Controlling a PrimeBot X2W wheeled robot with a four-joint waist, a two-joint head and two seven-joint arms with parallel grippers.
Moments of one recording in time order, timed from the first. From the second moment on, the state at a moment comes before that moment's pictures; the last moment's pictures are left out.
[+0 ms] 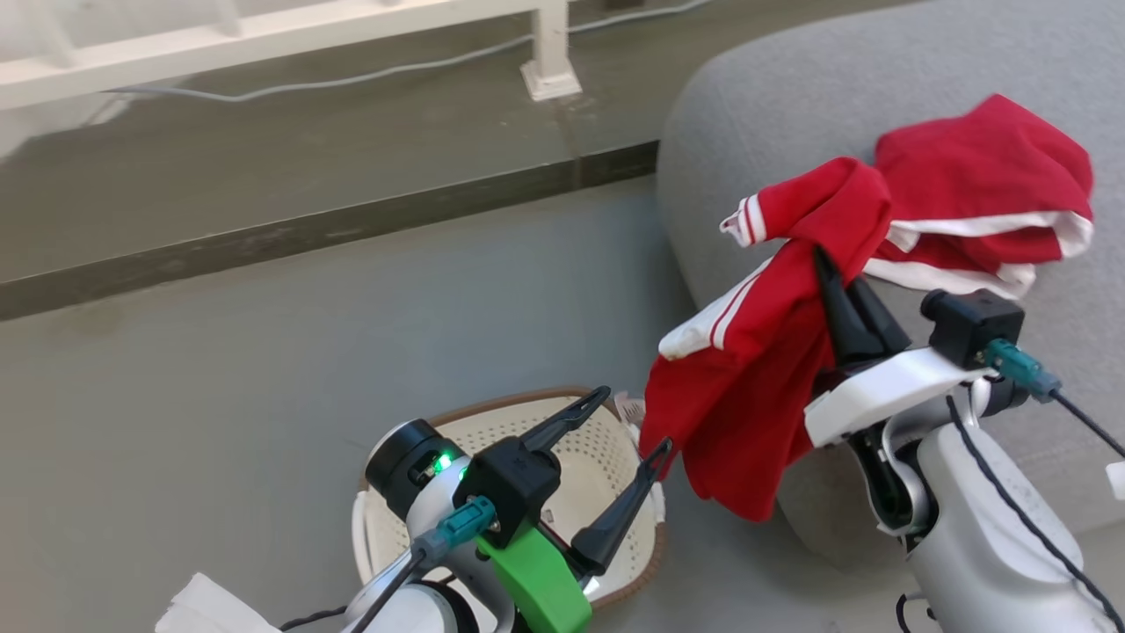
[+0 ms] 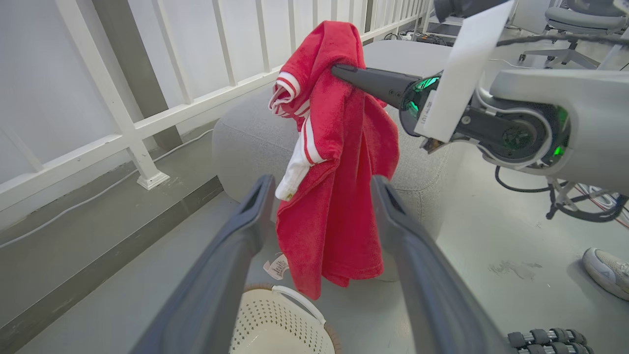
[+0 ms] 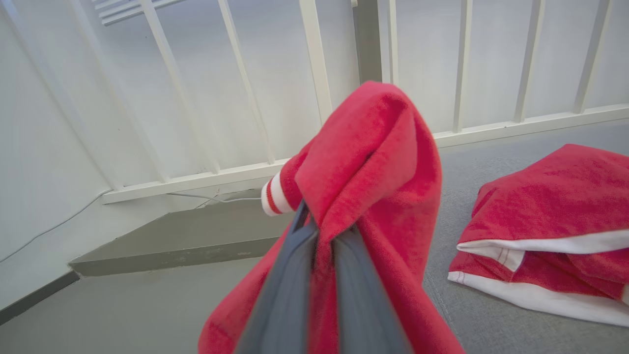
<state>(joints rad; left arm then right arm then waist) -0.26 0.21 -0.81 -0.17 -0.40 -0.04 0.07 -0.27 -0.14 0.32 0.30 0.37 0.01 -0.24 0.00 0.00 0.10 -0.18</state>
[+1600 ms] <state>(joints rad) -0.38 0.18 -0.88 -0.24 -0.33 -0.08 0.14 -0.96 -0.51 -0.05 0.51 0.41 -0.04 -0.16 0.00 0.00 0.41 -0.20</state>
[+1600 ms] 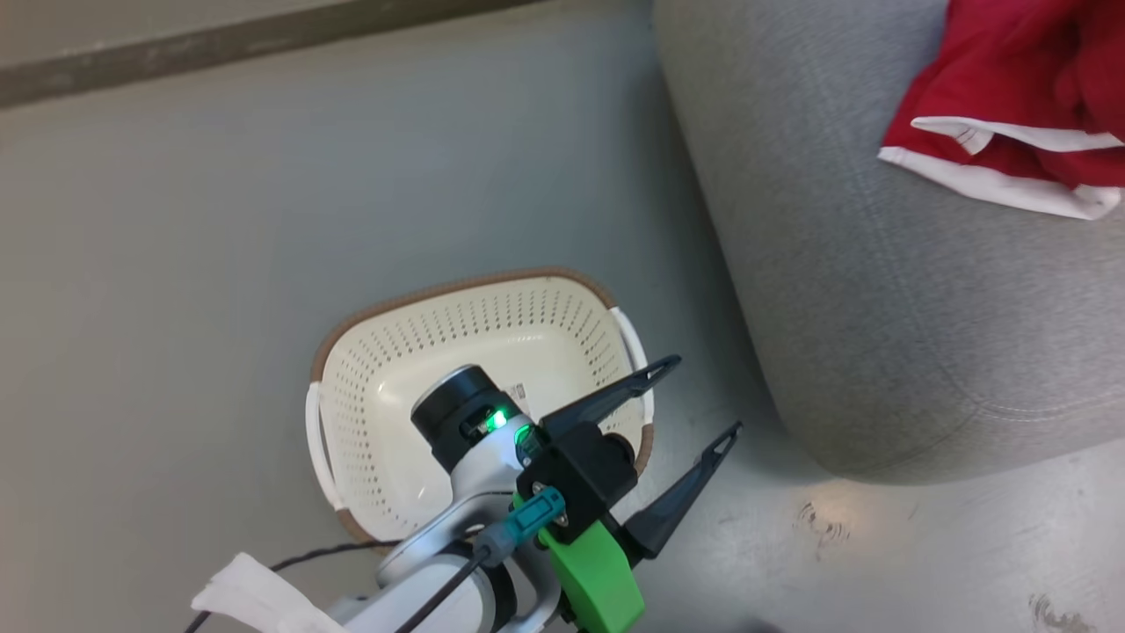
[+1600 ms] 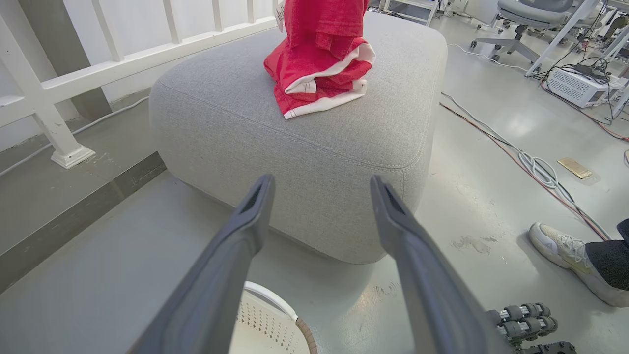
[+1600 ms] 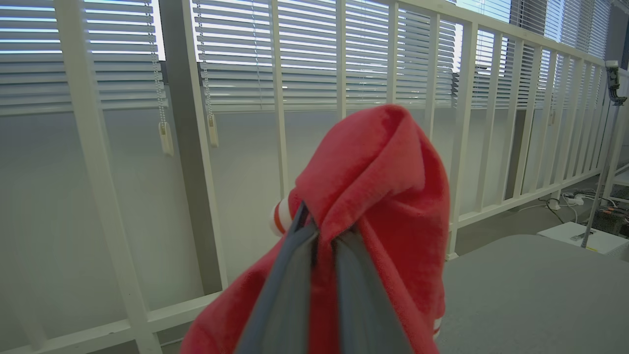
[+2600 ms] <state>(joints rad) -0.46 0.21 -0.87 -0.19 -0.31 -0.10 0.11 -0.89 -0.38 -0.06 0.84 0.49 -0.04 -0.19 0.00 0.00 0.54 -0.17</state>
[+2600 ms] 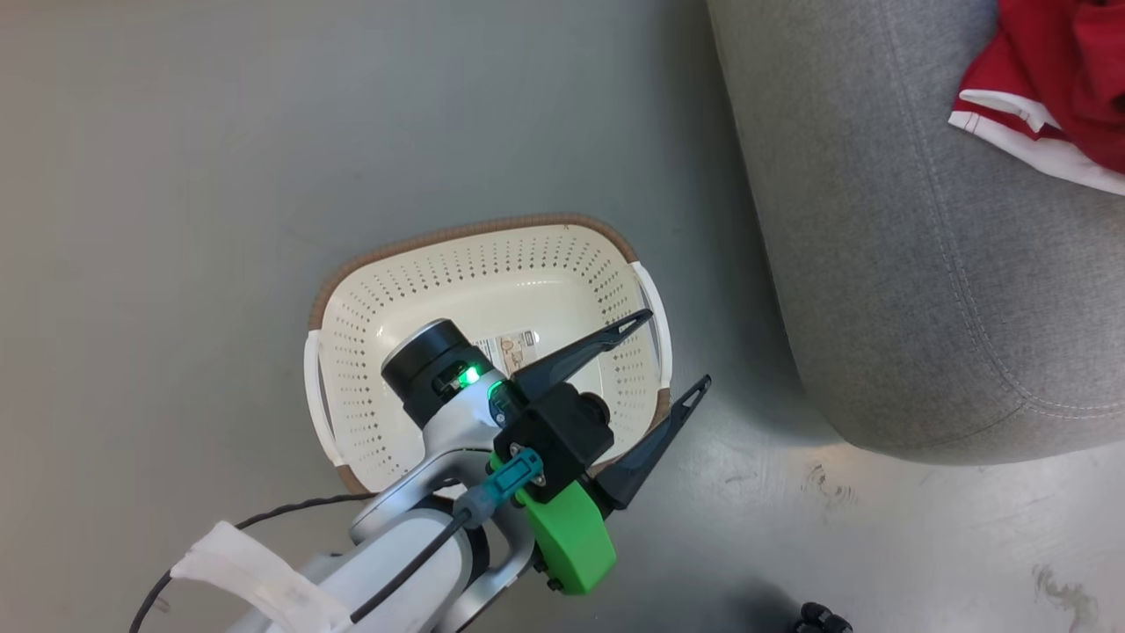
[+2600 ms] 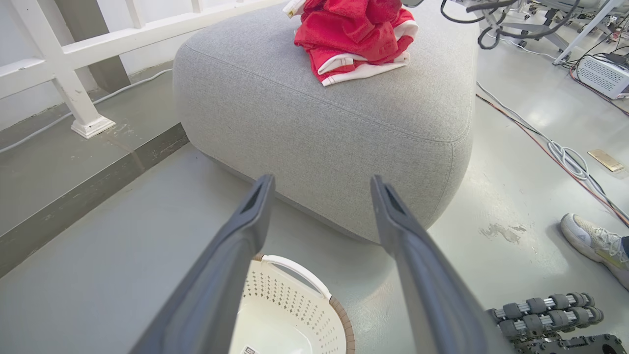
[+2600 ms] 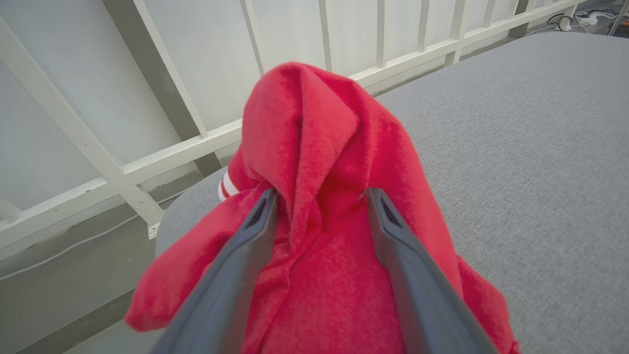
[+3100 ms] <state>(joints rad) -0.45 0.21 -0.84 -0.12 -0.34 -0.10 0.03 -0.75 -0.36 -0.02 0.86 0.44 0.00 -0.24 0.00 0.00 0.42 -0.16</state>
